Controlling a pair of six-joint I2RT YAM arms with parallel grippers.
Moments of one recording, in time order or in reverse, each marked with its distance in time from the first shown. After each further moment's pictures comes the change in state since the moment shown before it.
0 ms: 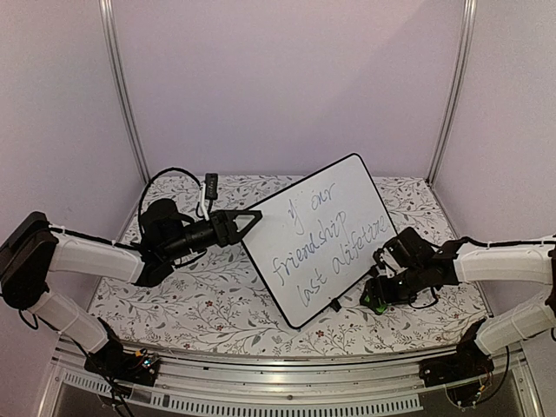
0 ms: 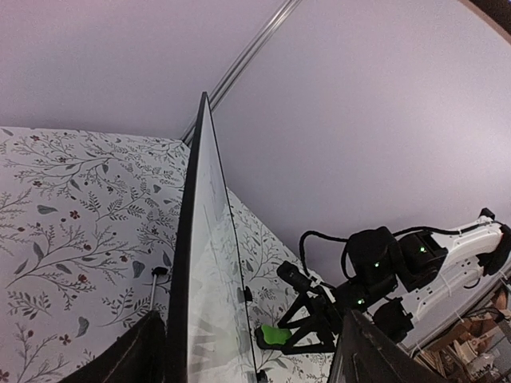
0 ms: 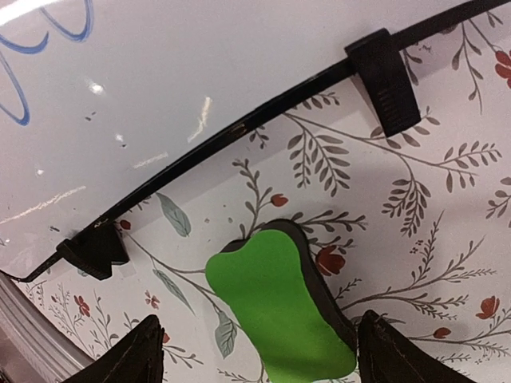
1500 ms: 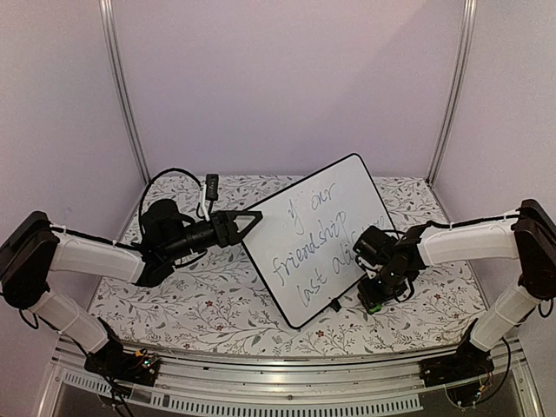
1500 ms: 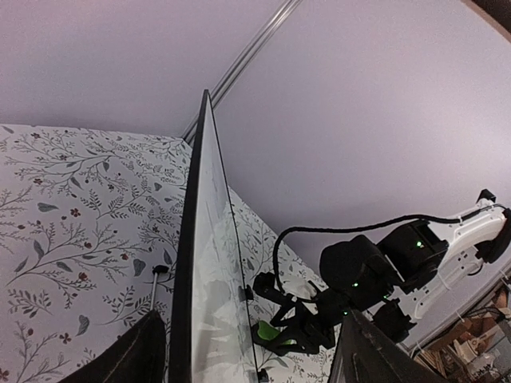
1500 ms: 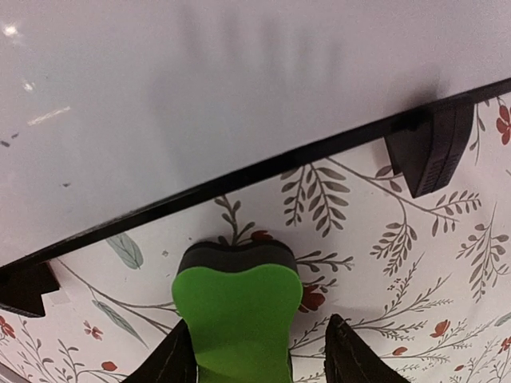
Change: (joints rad) left arm 0.000 0.006 0.000 0.000 0.001 -0.001; right arm 0.113 0.285 0.259 -0.246 0.243 -0.108
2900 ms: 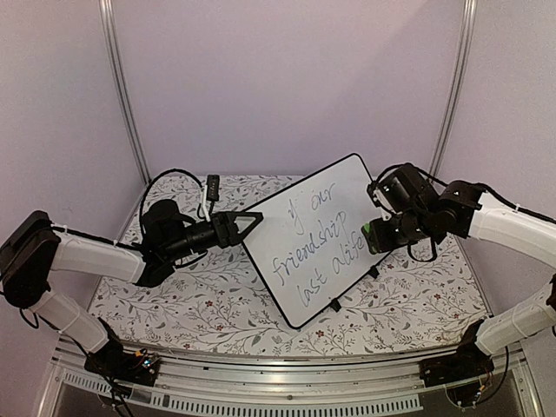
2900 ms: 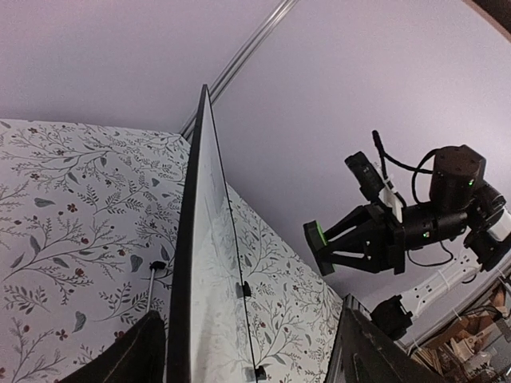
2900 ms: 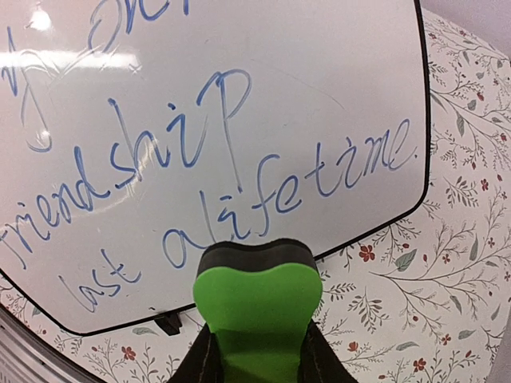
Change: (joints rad) left arm 0.000 0.007 0.000 0.002 0.011 -0.008; right arm 0.008 -0.275 0.283 -0.139 0.148 -0.027
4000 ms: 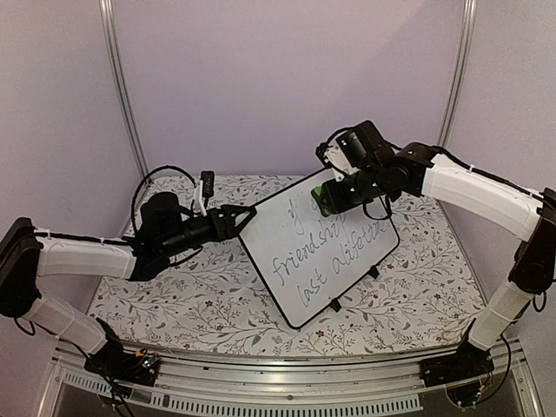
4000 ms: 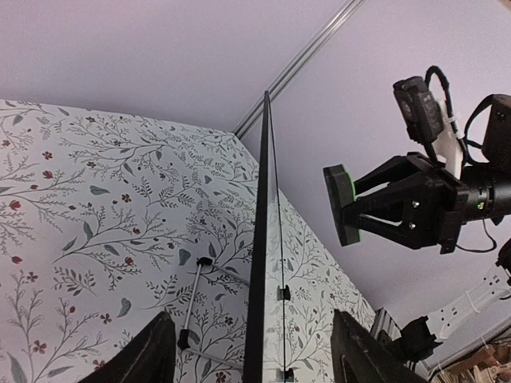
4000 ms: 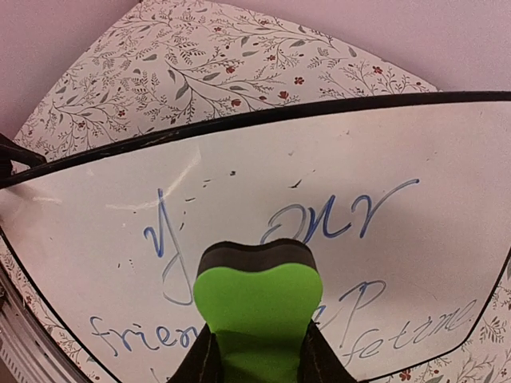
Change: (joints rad) left arm 0.009 -0.091 0.041 -0.245 -0.135 0.011; right arm 0.004 0.349 0.444 0.085 -0.132 -0.179
